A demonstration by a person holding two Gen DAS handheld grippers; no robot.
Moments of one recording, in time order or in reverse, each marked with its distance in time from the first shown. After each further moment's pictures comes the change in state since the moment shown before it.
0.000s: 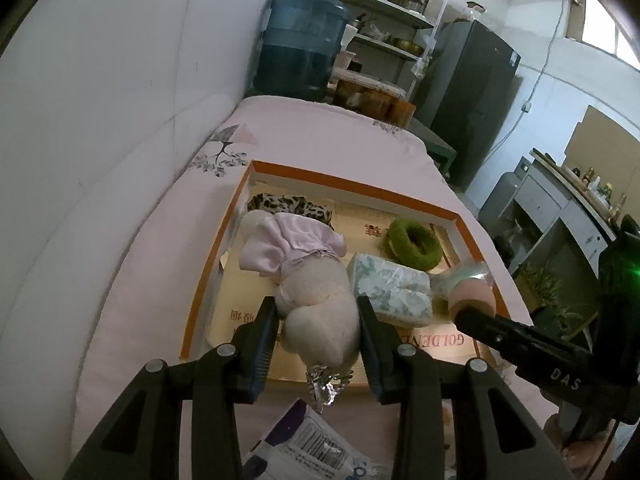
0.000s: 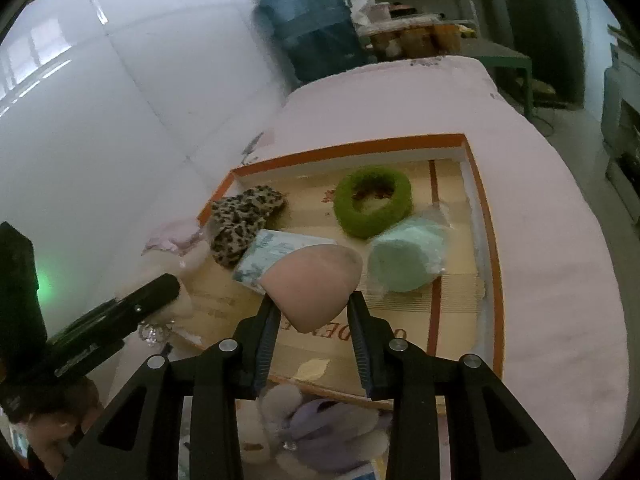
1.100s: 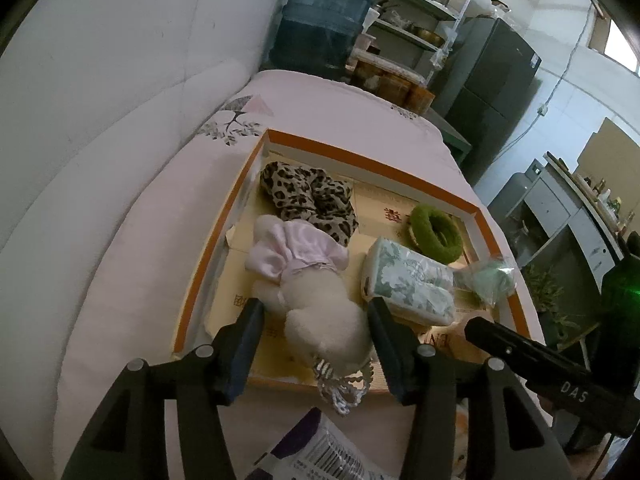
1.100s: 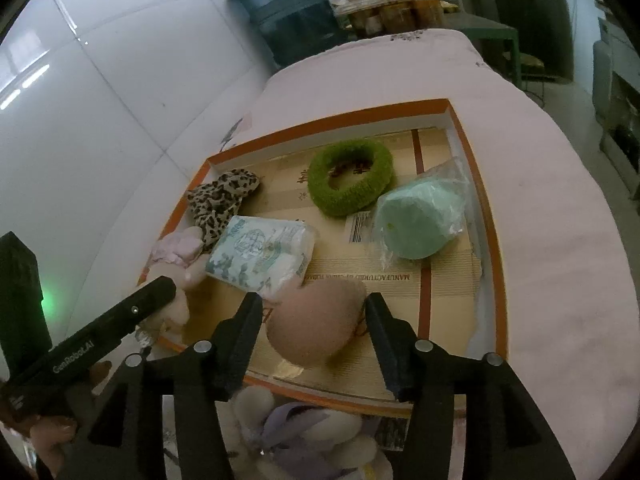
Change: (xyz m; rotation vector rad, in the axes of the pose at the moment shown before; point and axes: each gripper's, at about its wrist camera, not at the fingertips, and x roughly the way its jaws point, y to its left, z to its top) left arm 0.027 0.013 -0.003 -0.075 0.073 0.006; right arm 0.015 -0.014 -0.005 0.068 0.052 -0.011
